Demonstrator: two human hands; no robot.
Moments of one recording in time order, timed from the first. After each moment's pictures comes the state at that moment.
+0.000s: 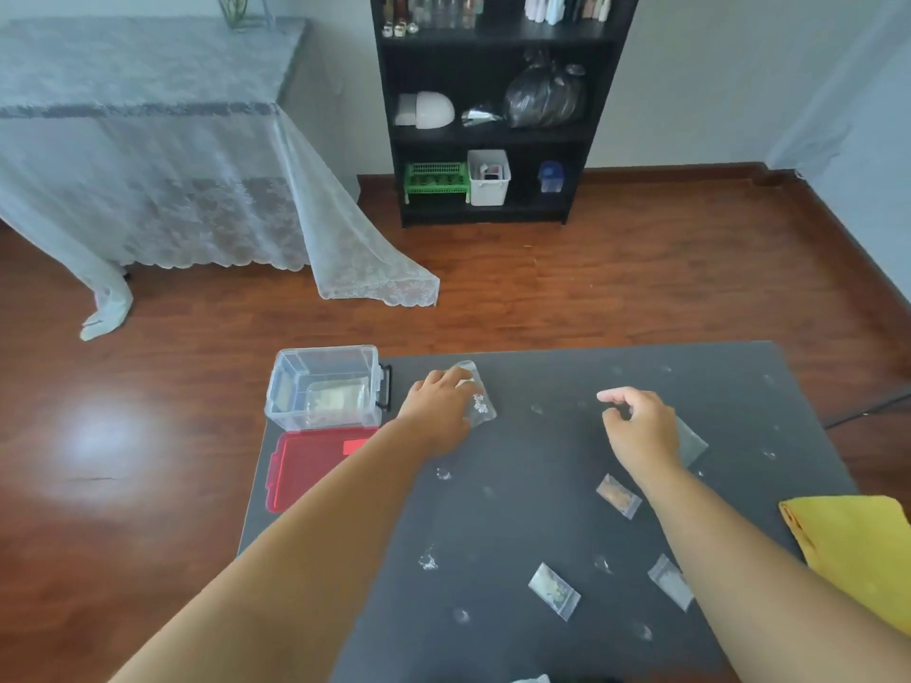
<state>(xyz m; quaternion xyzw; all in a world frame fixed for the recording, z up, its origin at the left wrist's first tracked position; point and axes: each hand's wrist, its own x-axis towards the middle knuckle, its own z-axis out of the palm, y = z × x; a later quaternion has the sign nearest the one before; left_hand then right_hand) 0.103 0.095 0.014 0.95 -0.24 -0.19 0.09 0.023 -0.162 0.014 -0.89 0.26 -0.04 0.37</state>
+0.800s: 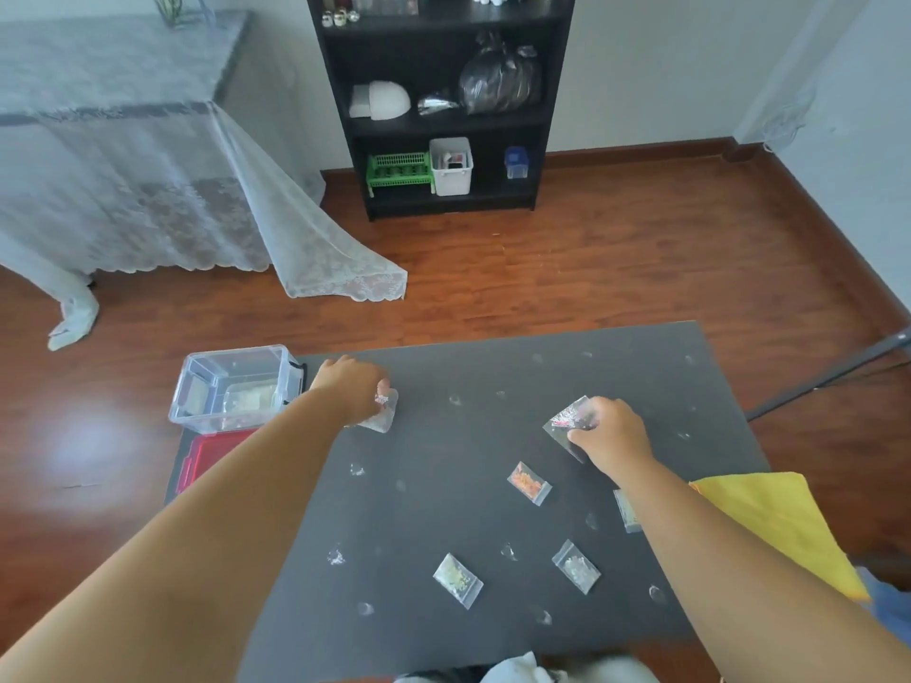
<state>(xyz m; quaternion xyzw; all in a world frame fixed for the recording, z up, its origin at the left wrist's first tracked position) 0.126 0.071 0.030 0.96 -0.17 -0.23 -0.03 0.003 -0.260 -0.007 -0.91 0.27 0.12 0.29</state>
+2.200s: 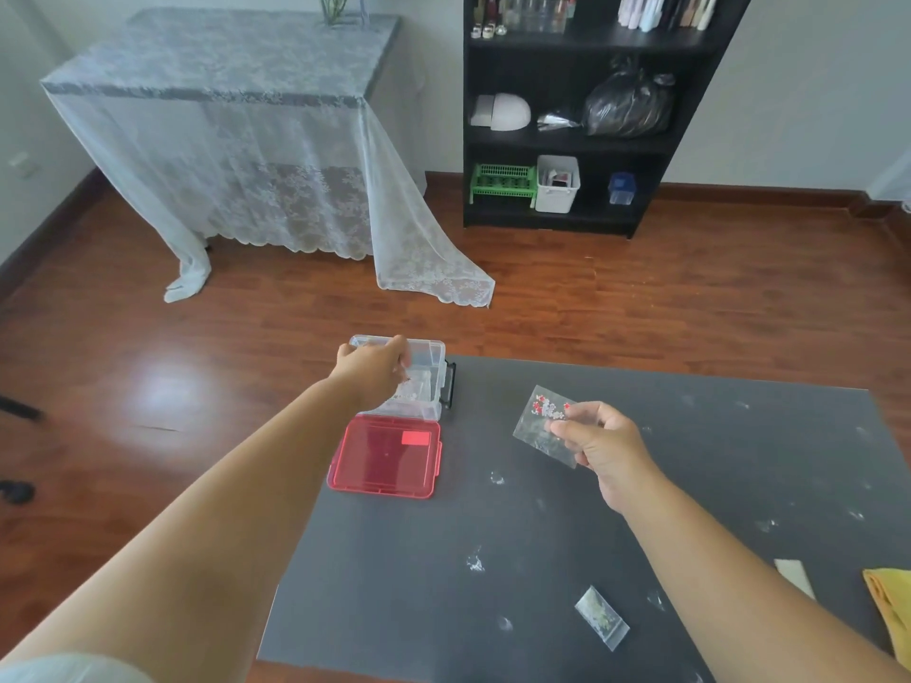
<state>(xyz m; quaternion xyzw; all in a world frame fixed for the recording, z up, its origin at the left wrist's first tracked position) 0.145 0.255 0.032 0.98 -0.07 -0.16 0.12 0.042 -0.050 0.047 -0.68 0.29 0.12 0.67</state>
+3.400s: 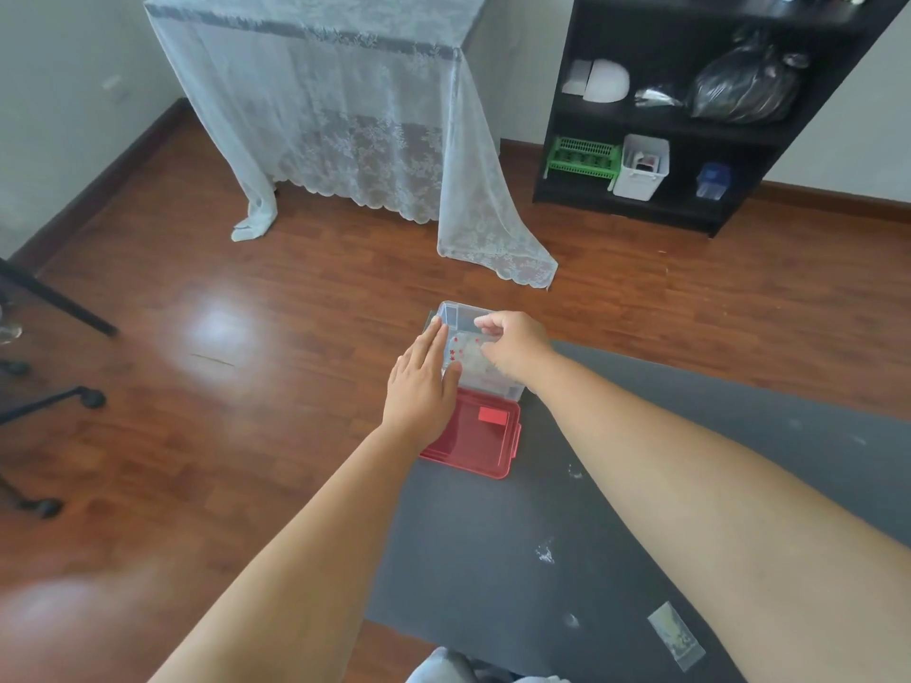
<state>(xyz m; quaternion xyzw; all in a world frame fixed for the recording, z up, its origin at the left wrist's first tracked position) 0.064 0.277 -0.002 0.95 0.04 0.04 0.30 0.150 0.137 0.042 -0.89 -0.04 0.22 0.40</state>
